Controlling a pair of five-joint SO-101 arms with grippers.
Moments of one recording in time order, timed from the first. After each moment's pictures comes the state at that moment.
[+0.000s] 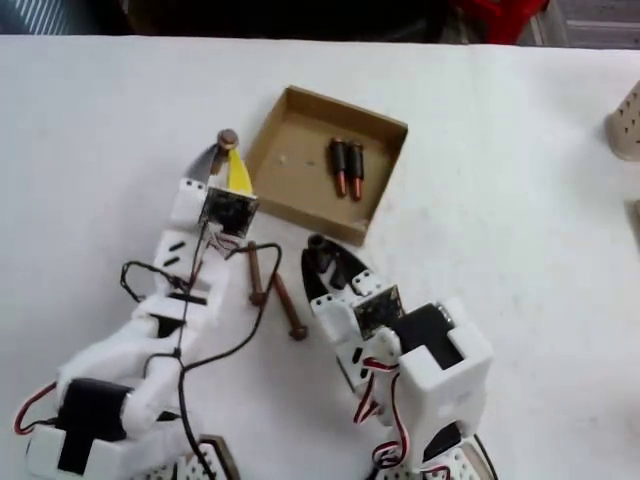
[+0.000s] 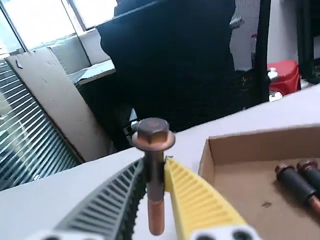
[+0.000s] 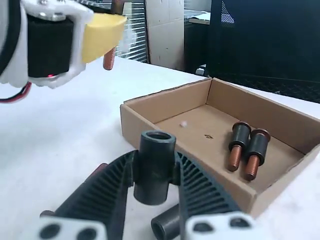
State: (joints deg) left arm 6.2 -11.5 72.6 -50.3 11.4; right arm -30.9 18.0 92.7 -96.3 4.5
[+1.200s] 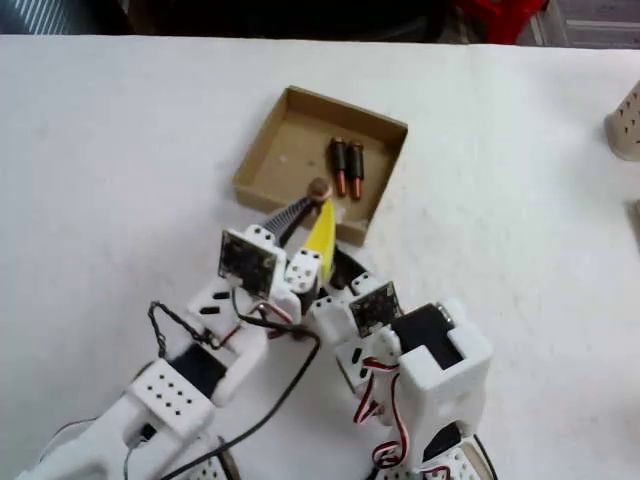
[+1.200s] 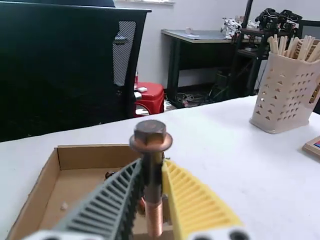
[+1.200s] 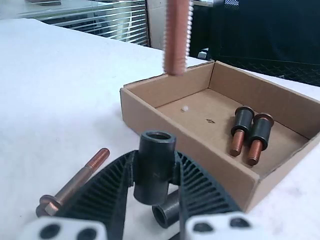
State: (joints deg) left arm 32.4 -57.5 82.7 -15.6 27.6; right arm -30.9 18.0 91.6 -92.7 4.5
